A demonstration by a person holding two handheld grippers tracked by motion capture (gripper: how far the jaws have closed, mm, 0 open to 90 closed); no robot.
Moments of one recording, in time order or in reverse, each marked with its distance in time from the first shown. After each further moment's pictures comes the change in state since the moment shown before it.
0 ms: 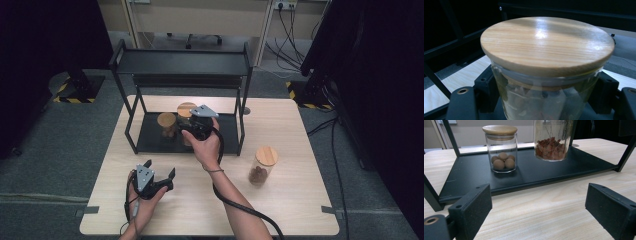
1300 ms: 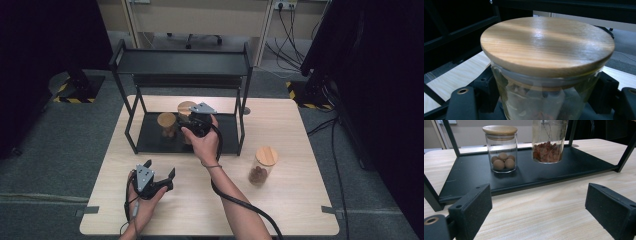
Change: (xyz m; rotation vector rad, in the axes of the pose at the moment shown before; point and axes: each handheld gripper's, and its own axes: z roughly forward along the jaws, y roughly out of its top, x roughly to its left) left arm 0.000 0.000 0.000 -0.003 -0.003 -0.002; right arm -0.008 0.000 0.019 0.032 -0.021 0.010
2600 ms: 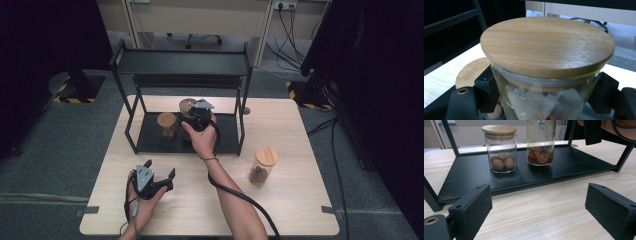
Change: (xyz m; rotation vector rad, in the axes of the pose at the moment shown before) left arm 0.000 0.000 0.000 0.002 -0.005 0.000; right arm -0.013 -0.003 0.032 0.034 -0.045 0.027
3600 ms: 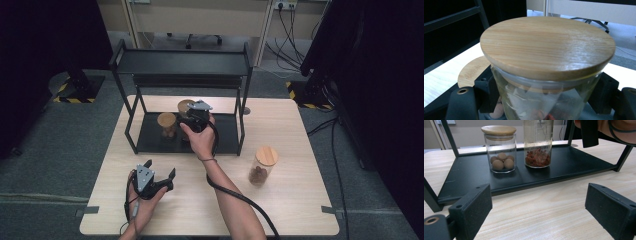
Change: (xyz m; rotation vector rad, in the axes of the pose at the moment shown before) left arm -0.001 0.000 0.000 0.000 0.000 0.004; right arm 0.005 -0.004 0.002 0.000 0.001 -0.008
